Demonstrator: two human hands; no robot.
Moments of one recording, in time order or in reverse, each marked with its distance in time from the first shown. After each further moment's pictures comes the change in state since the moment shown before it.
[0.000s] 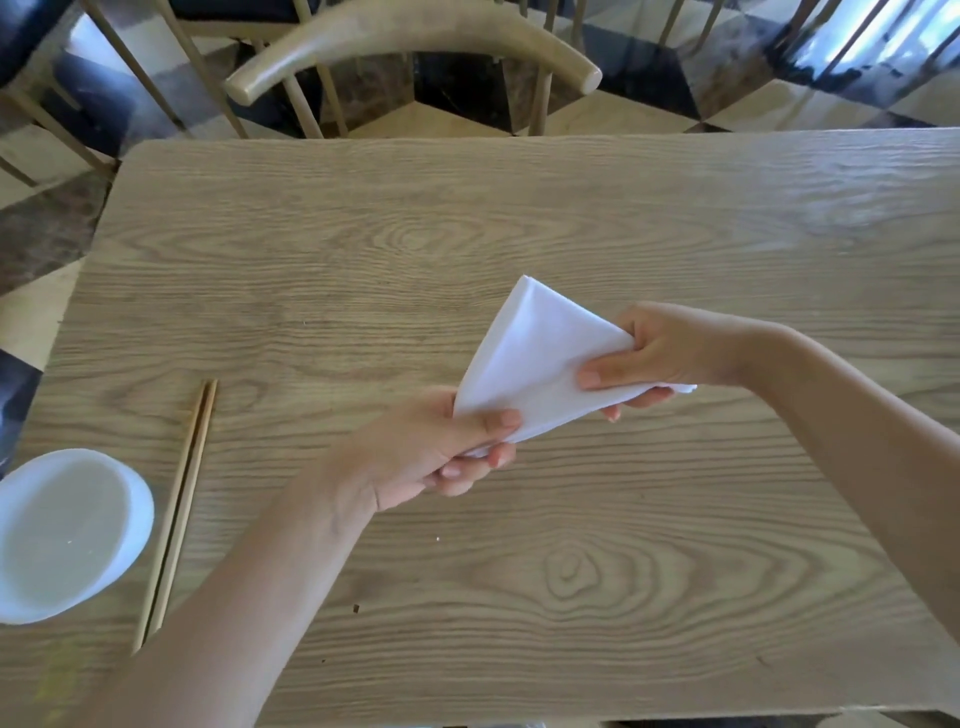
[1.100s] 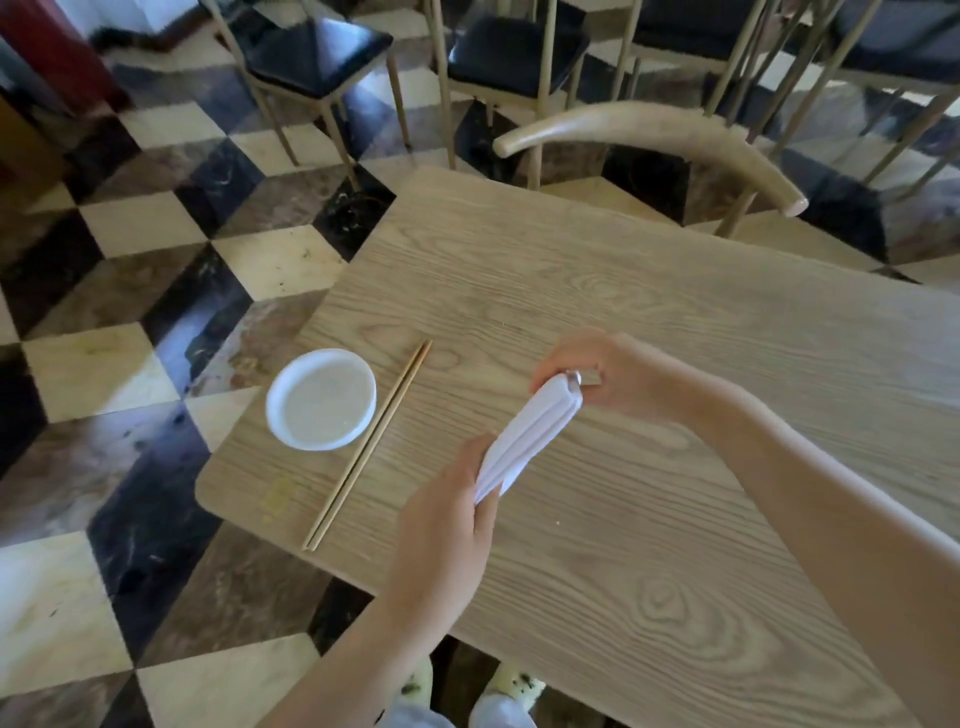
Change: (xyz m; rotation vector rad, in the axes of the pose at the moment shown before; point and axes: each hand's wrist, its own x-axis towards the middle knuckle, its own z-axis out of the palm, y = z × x) left_hand -0.130 -0.076 0.044 0.724 1.218 0.349; right_hand 0.078 -0.111 0.075 -0.569 0.083 -0.555
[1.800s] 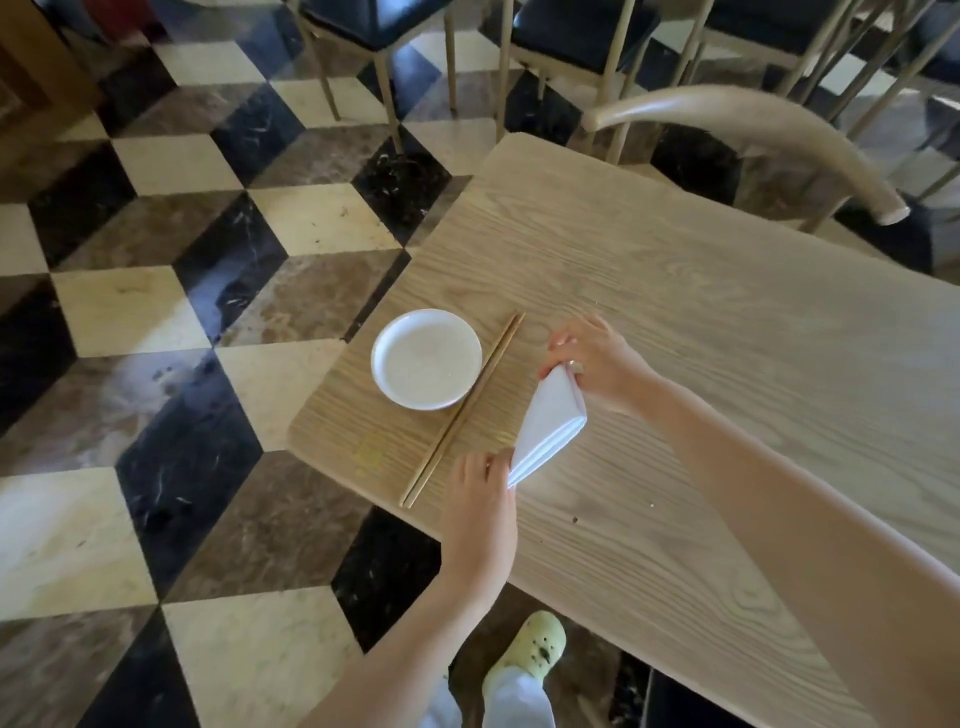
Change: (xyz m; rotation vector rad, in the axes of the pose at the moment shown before) left_hand -0.022 -0.110 0.020 0.320 0.134 -0.056; right_hand 0.091 -0.020 0.098 -0.164 0.091 0.157
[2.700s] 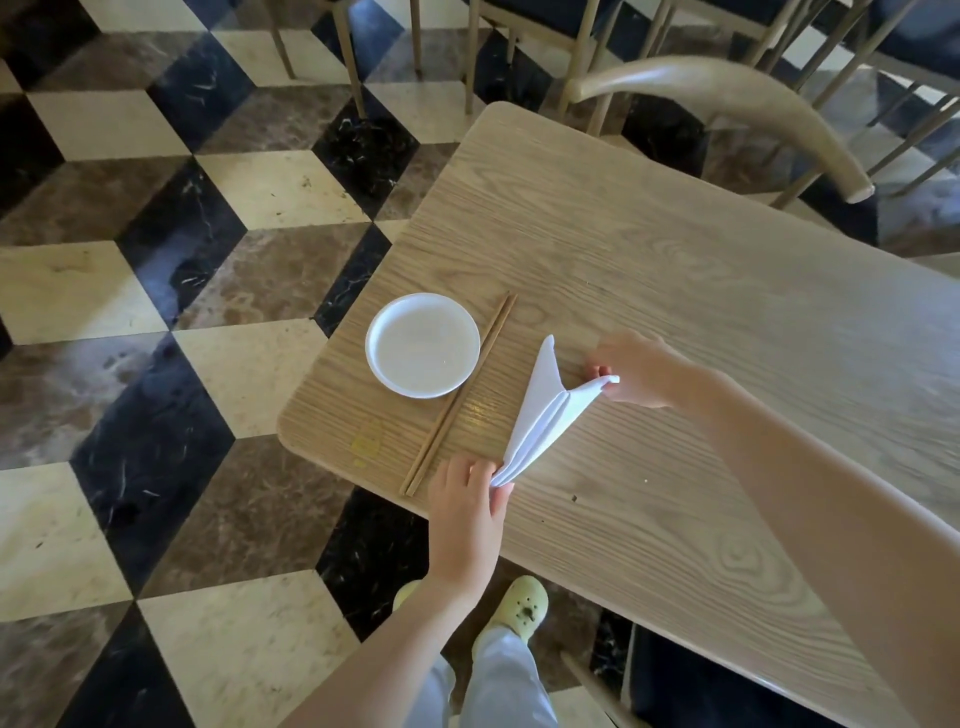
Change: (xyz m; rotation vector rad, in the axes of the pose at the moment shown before) left_hand -0.018 -0.030 0.008 -0.169 0.008 -0.022; right_hand -0.020 0.028 -0.010 -0.395 -0.383 0.175
